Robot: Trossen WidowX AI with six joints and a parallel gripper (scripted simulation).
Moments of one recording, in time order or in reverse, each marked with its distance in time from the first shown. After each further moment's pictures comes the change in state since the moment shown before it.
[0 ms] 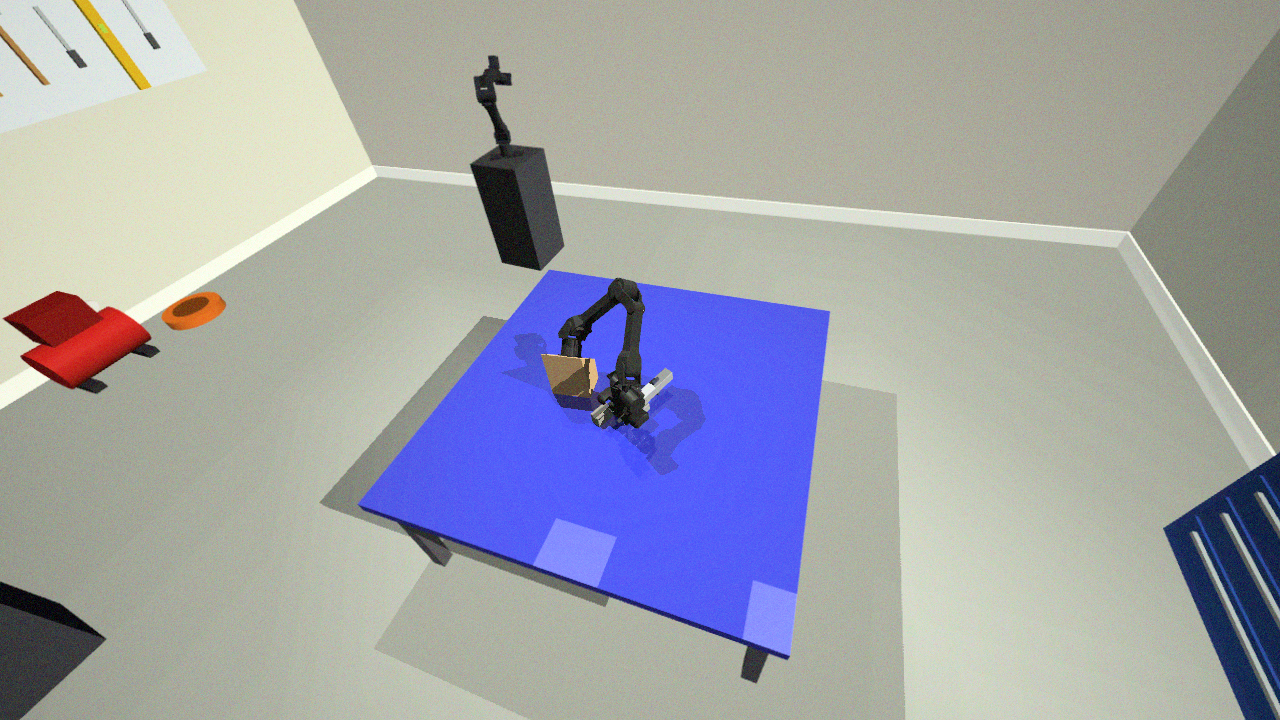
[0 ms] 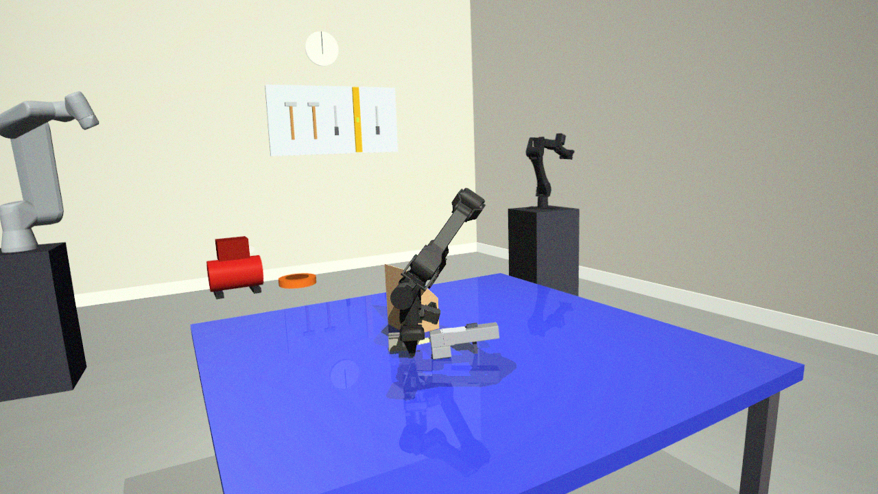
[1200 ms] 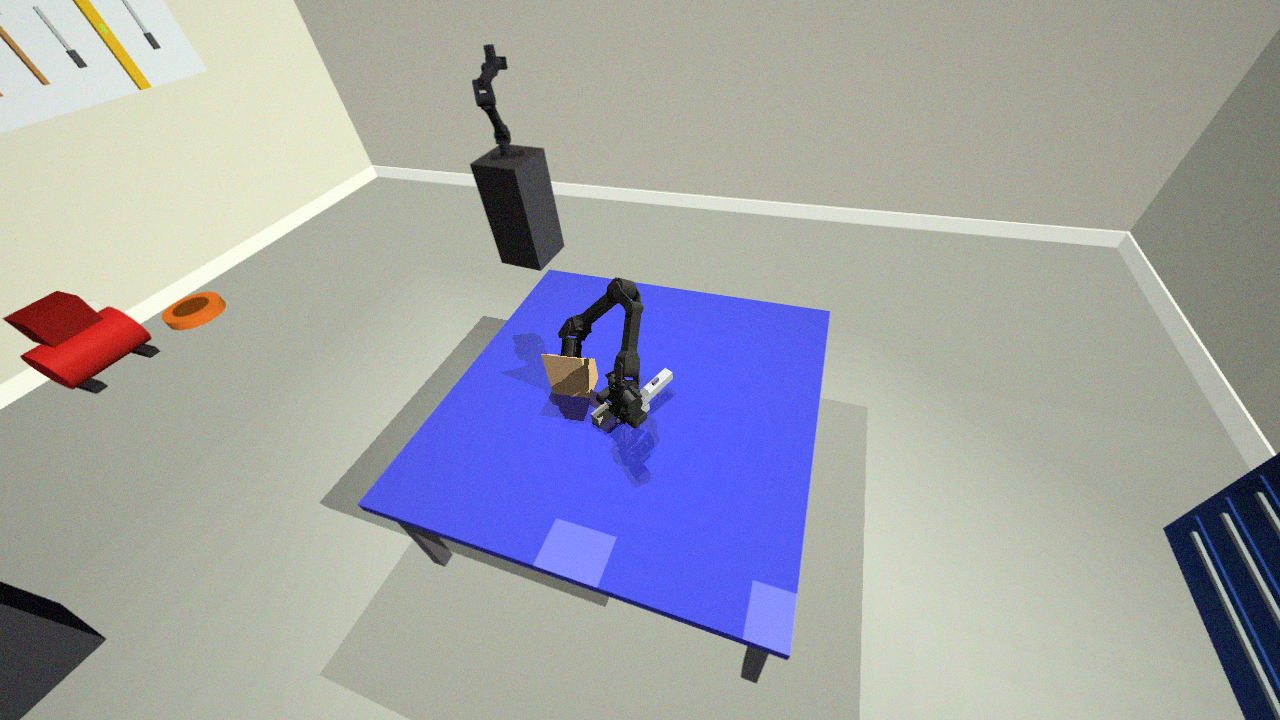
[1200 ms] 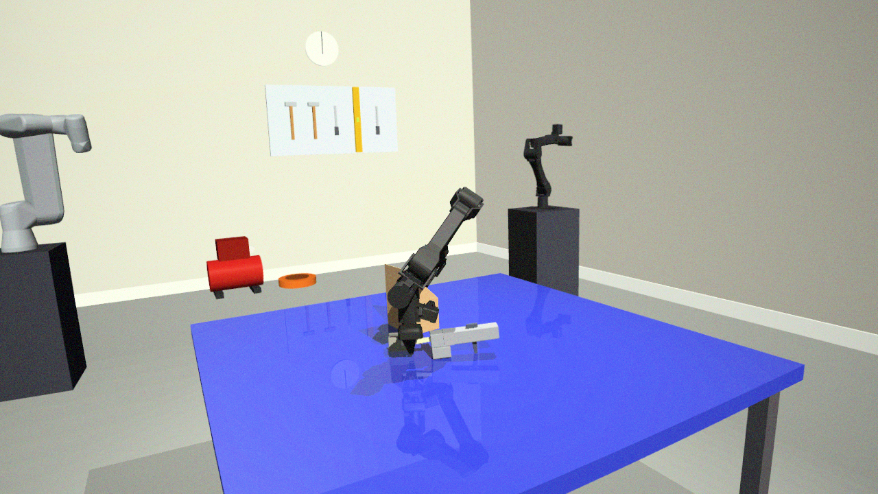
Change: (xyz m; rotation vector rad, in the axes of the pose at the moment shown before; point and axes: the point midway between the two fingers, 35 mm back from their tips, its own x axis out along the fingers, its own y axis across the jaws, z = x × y) arm -0.003 0.003 -0.004 0.009 -0.008 0.003
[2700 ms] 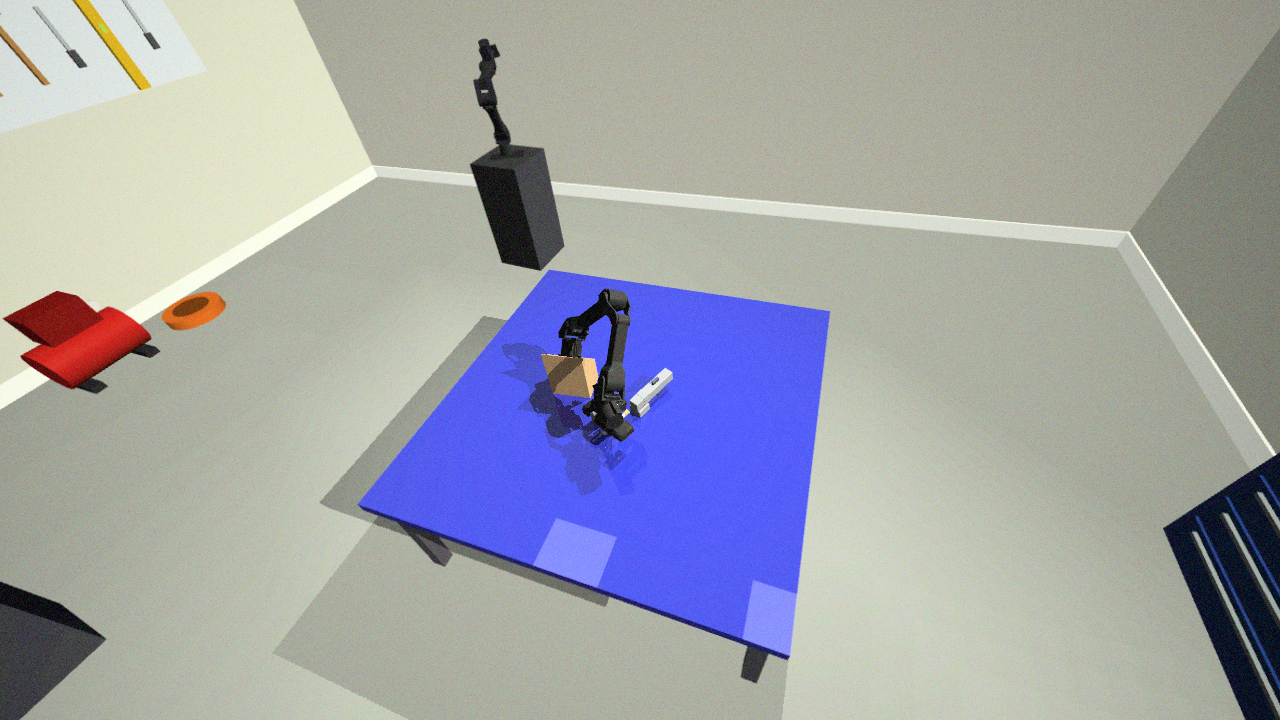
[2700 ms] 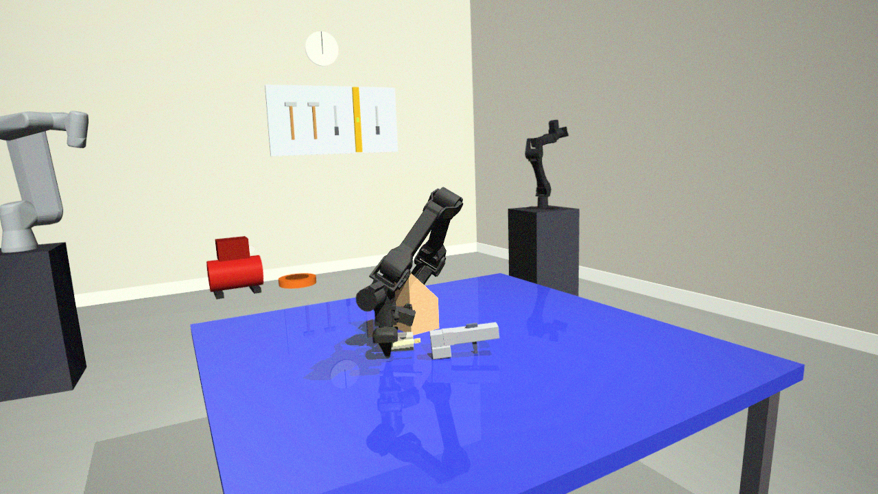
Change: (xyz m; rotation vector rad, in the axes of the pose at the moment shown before) arm 0.003 -0.001 -0.064 0.002 0.005 -0.002
